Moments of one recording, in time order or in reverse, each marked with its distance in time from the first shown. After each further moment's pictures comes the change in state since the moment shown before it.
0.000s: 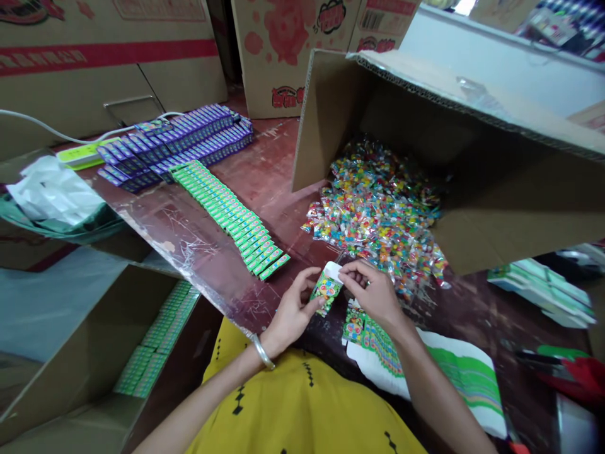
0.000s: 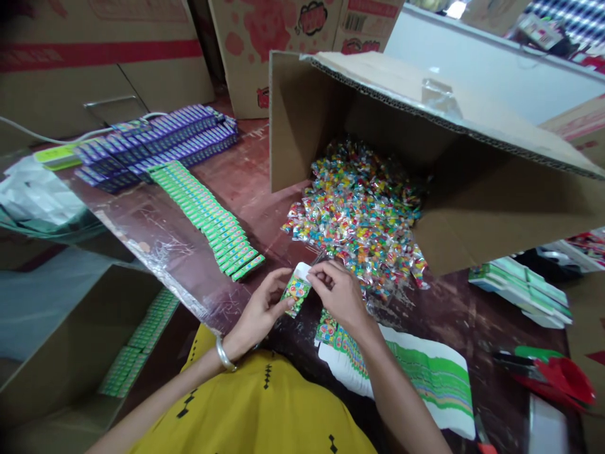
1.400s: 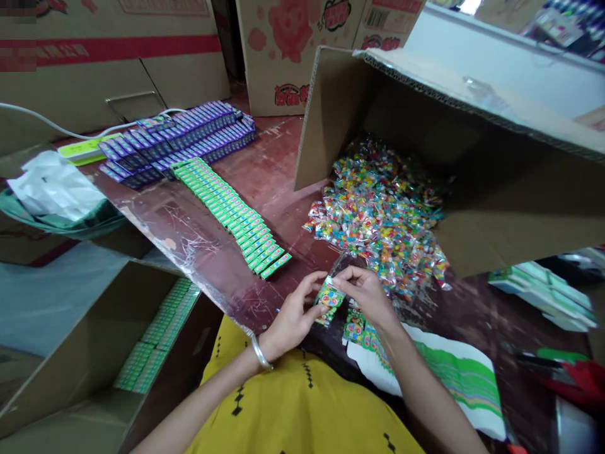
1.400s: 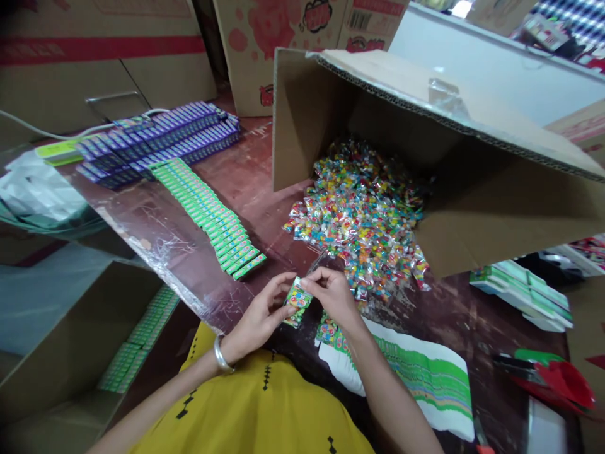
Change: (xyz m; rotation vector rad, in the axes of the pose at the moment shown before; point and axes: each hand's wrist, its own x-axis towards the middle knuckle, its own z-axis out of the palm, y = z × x) left_hand -0.008 0.006 -0.001 -0.007 -0.097 0.039; right_hand -0.002 0.018 0.028 0.647 -0.137 0.280
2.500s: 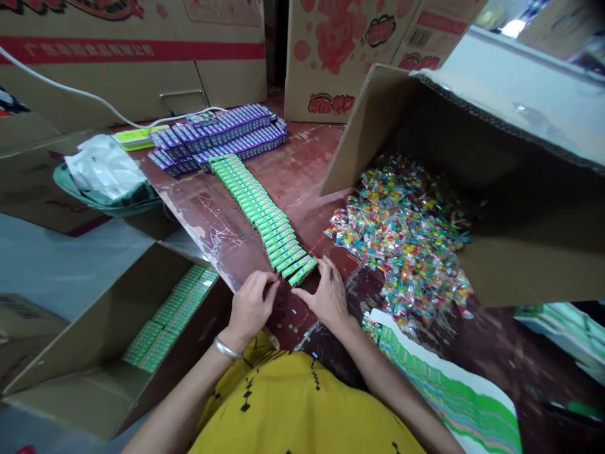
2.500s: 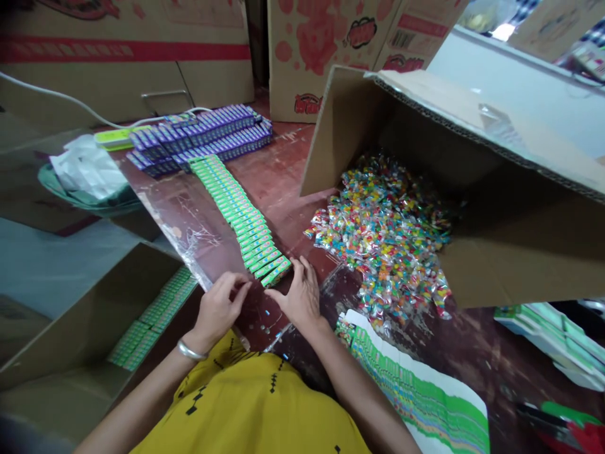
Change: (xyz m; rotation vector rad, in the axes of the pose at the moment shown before) left_hand -0.040 -0.030 -0.095 0.957 0.547 0.184; right_hand 0.032 0.038 0.099 -0.856 0.136 -0.420
